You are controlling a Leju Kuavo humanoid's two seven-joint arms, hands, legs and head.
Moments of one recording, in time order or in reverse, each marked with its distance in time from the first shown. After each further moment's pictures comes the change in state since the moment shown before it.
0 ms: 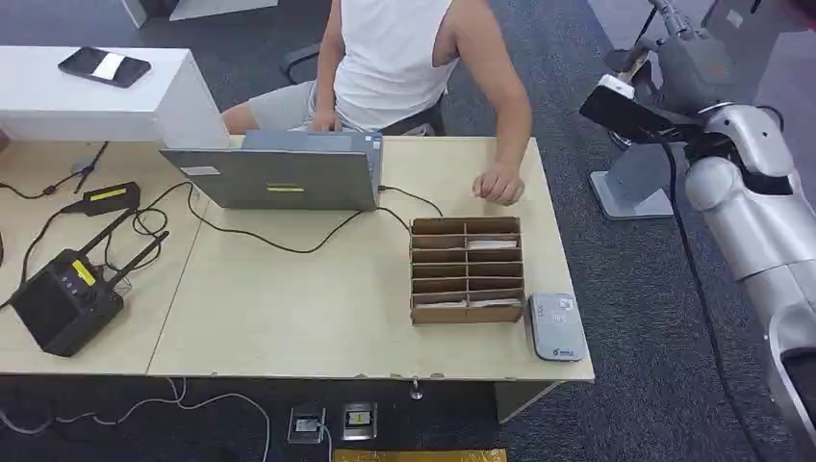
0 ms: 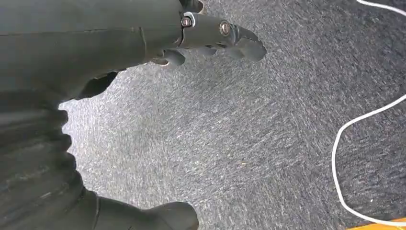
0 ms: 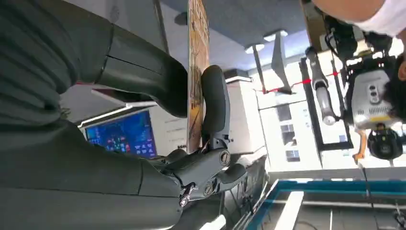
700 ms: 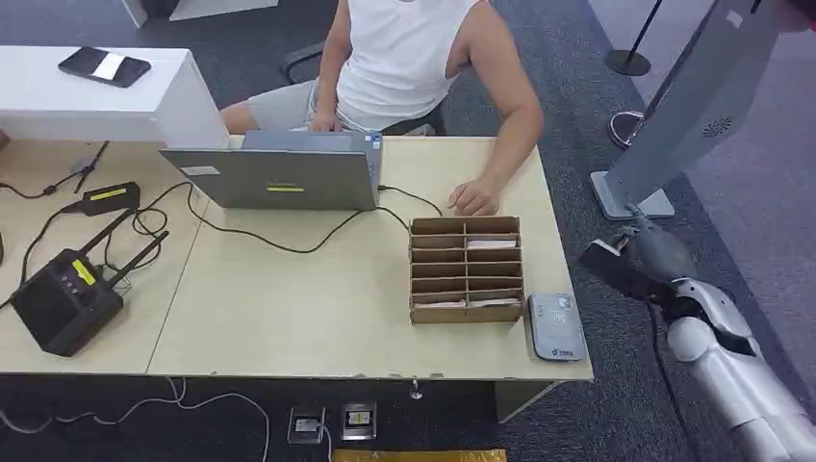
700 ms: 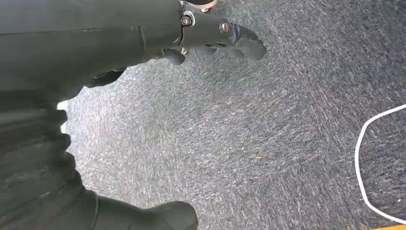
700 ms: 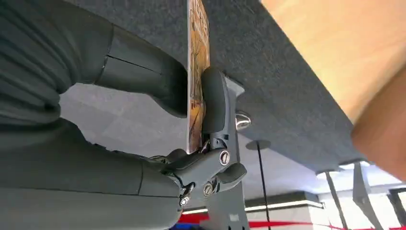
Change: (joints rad) left arm 0.050 -0.001 0.003 0.000 0.034 0.027 -0.005; right arm 0.635 -0.051 -0.232 -0.200 -0.071 0.083 0.116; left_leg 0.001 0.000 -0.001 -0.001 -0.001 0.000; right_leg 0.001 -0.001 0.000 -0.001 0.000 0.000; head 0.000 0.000
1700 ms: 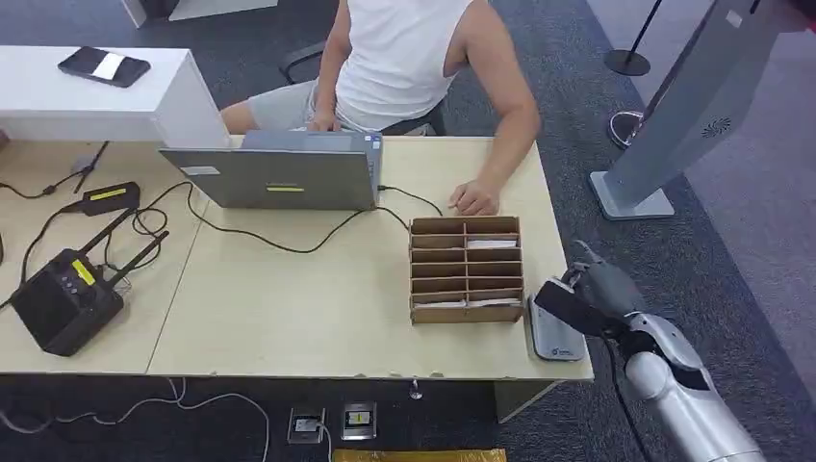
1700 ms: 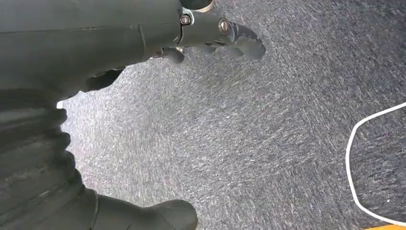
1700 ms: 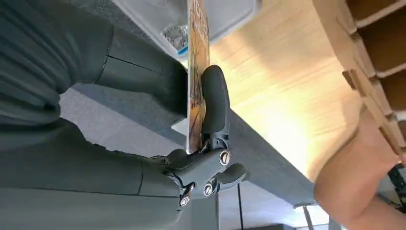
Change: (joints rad) left arm -0.015 -0.003 -0.001 0.000 -0.018 0.005 0.002; right arm 0.133 0.121 -0.035 -0.119 0.068 0.080 0.016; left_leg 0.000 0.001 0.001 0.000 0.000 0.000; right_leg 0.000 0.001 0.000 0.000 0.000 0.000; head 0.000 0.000
